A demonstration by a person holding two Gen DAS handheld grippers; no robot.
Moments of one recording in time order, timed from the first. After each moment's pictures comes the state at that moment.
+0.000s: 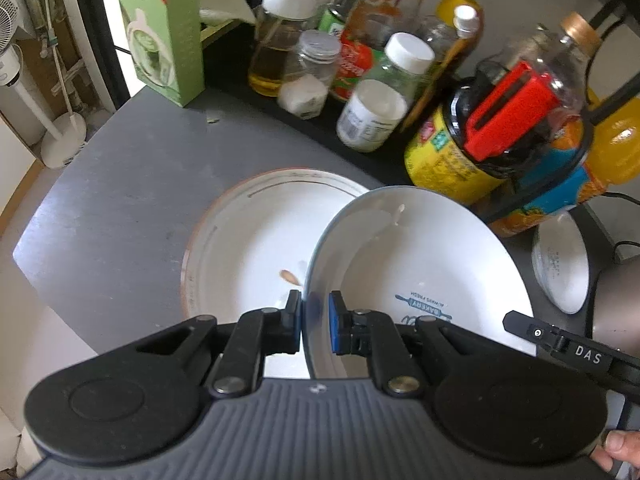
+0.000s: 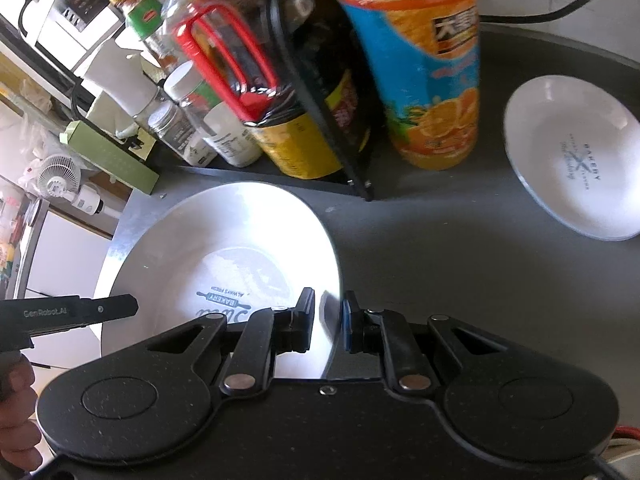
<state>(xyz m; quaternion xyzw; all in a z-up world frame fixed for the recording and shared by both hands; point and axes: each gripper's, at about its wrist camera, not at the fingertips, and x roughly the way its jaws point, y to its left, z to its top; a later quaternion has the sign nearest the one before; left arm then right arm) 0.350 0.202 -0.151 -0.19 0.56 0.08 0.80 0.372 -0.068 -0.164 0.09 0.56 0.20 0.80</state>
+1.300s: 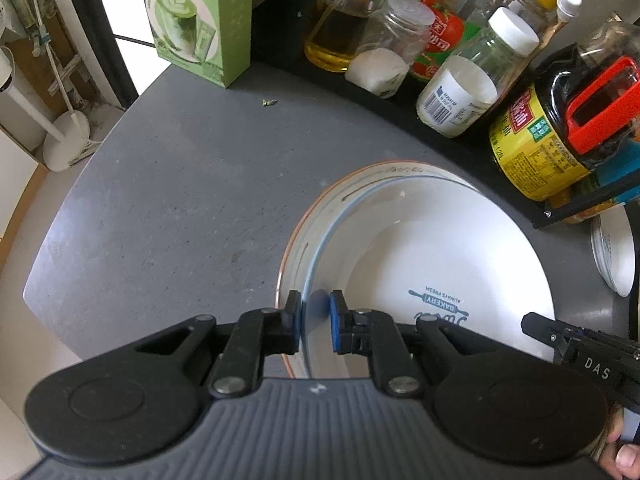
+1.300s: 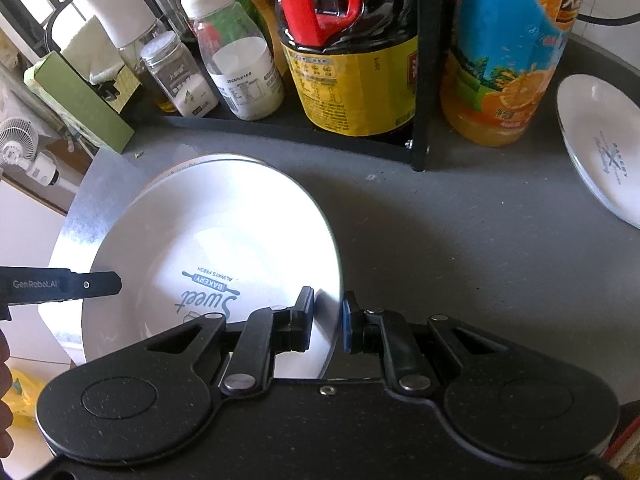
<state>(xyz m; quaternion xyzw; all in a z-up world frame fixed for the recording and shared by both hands) 0.366 0.268 -0.208 -0.16 0.59 0.06 0.79 0.362 0.014 -0.190 0.03 0.57 0.15 0.81</state>
